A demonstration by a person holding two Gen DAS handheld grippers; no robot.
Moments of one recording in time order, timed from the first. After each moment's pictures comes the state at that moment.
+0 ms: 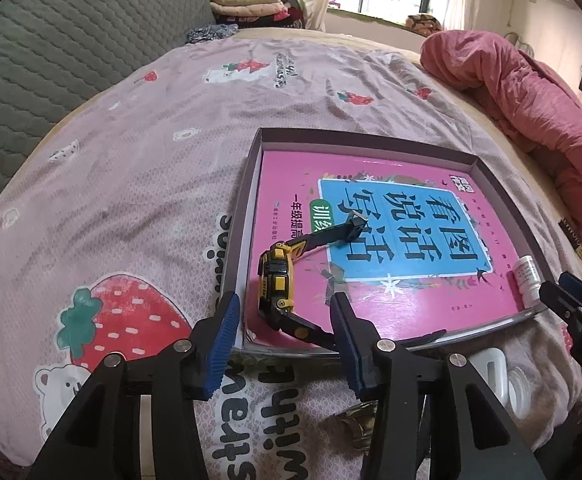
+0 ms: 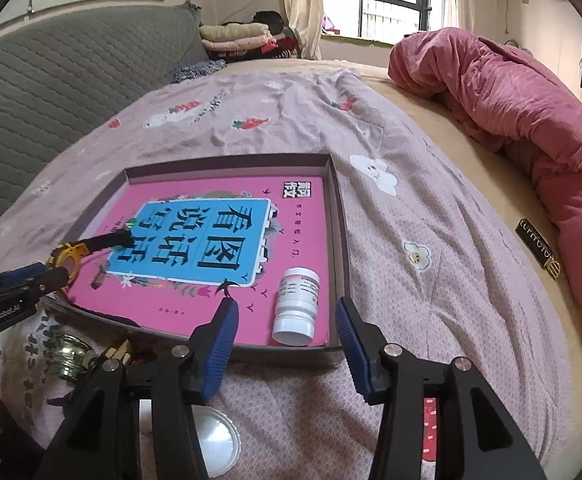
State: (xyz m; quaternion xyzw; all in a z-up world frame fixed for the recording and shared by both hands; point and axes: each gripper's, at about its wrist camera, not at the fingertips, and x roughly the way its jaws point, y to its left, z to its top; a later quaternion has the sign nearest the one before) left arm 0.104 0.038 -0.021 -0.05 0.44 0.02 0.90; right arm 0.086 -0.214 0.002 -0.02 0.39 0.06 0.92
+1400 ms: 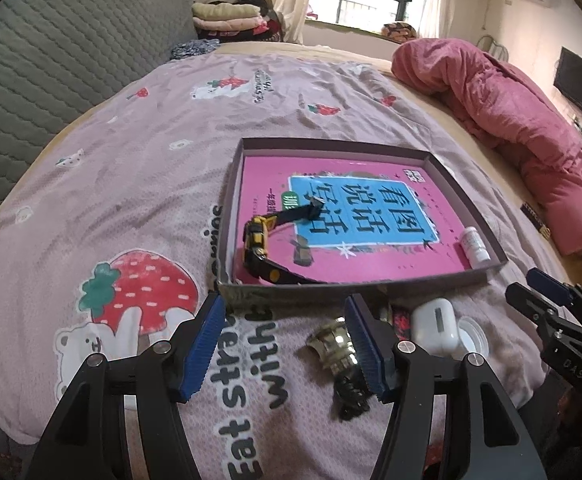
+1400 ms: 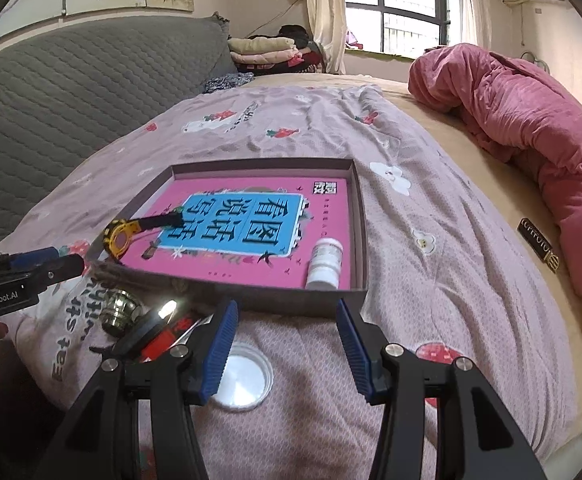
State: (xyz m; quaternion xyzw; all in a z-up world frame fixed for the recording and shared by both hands) left arm 0.037 0.029 0.012 -0.04 0.42 -0.02 0.90; right arm 0.031 -0.213 0.012 -0.02 0.38 0.11 0.92
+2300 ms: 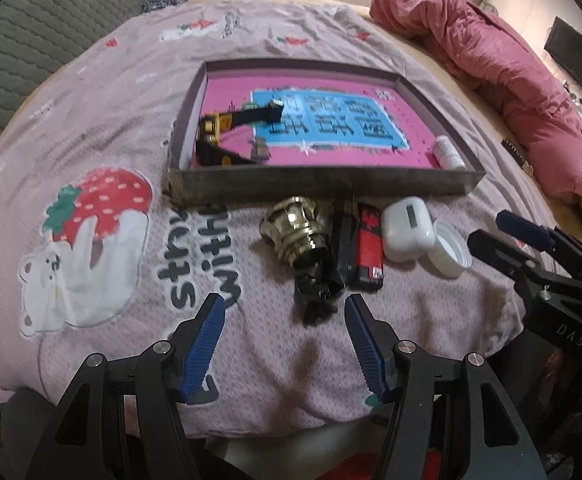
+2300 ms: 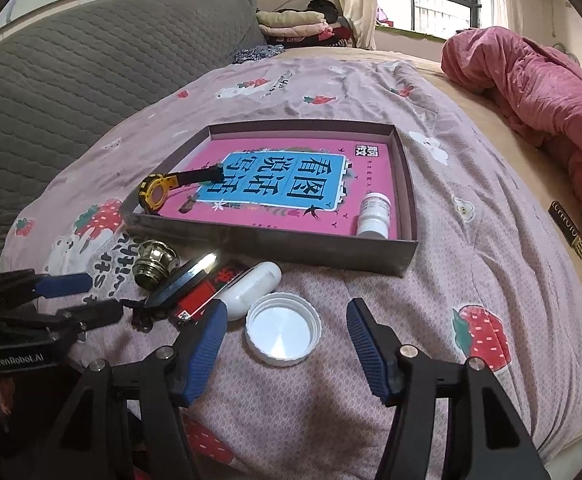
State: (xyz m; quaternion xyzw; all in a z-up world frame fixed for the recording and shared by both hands) left arm 0.005 0.003 -0.024 -0.04 0.51 -0.06 0.85; right arm 0.015 -0.195 -0.002 -0.03 0.42 0.16 0.89
